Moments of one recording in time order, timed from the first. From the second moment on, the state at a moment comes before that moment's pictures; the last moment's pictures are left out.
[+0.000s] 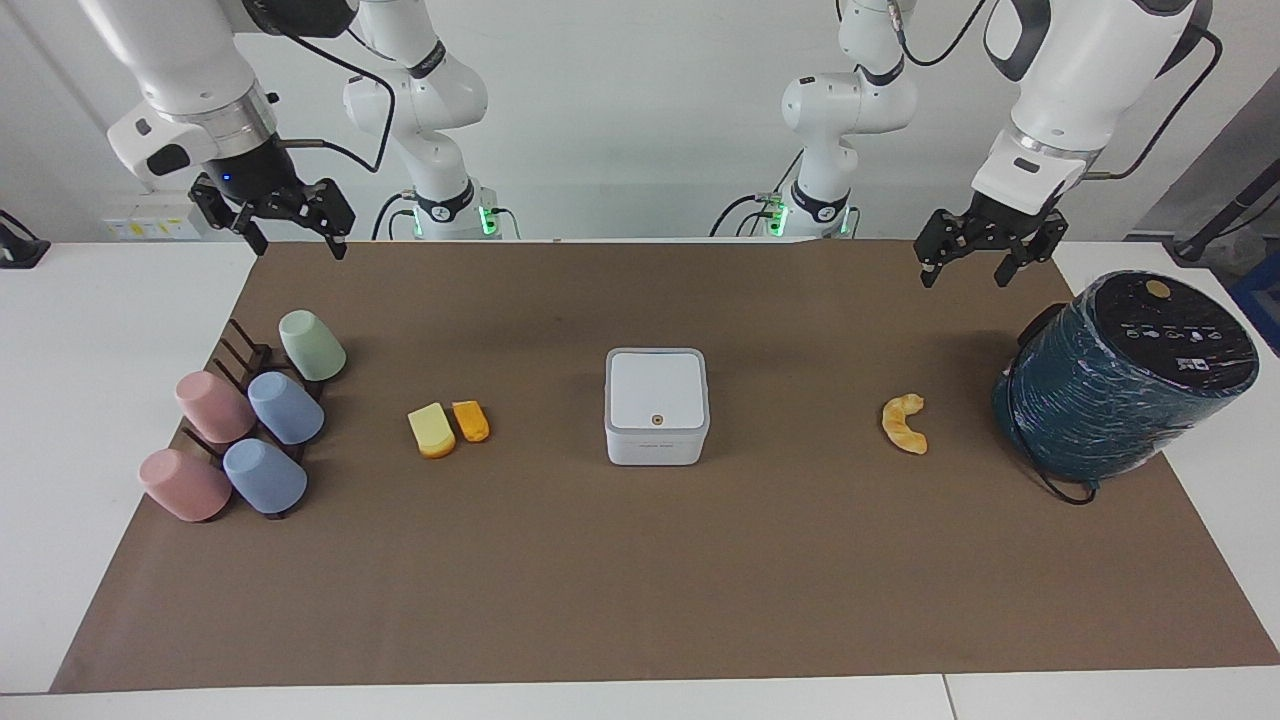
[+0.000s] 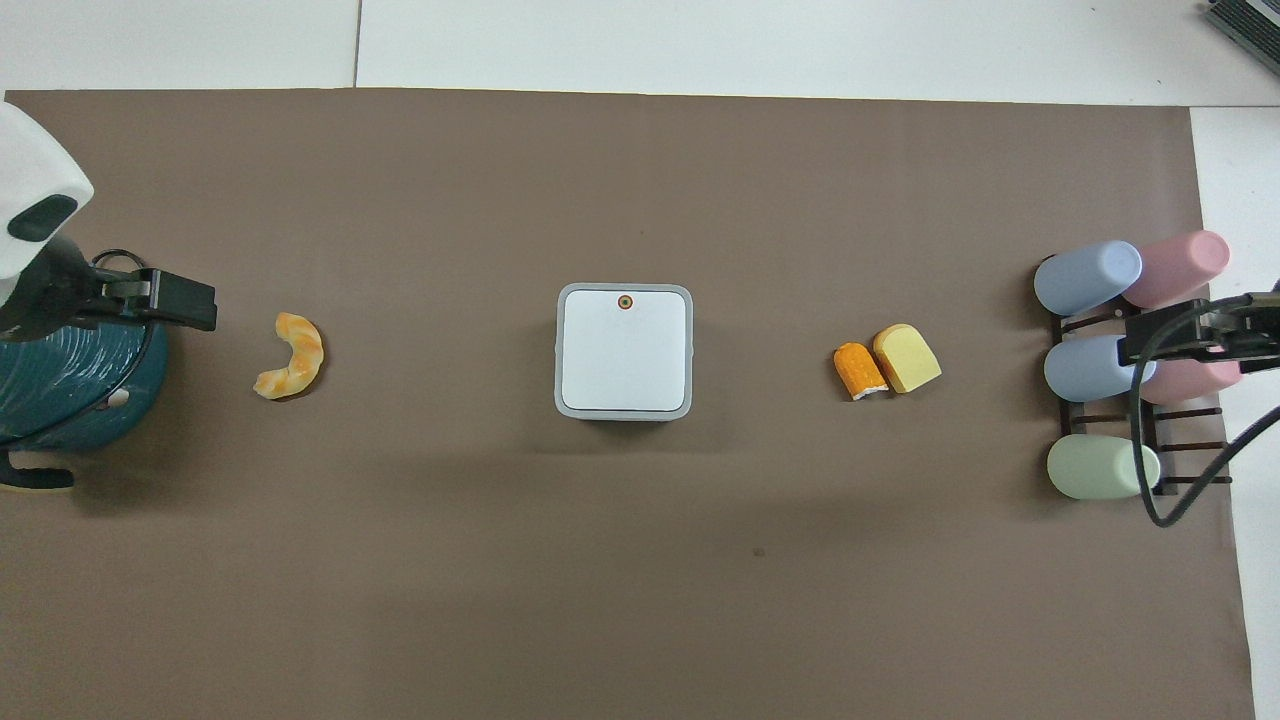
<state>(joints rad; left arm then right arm) -0.04 -0.03 -0.08 -1.63 0.00 1.64 -0.05 0.13 -0.06 -0.14 -1.61 -0.03 1.52 0.07</state>
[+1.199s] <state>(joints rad) -0.05 -0.03 -0.09 -1.63 0.00 1.64 -0.05 0.13 -0.06 -0.14 -1.61 -0.03 1.52 0.07</state>
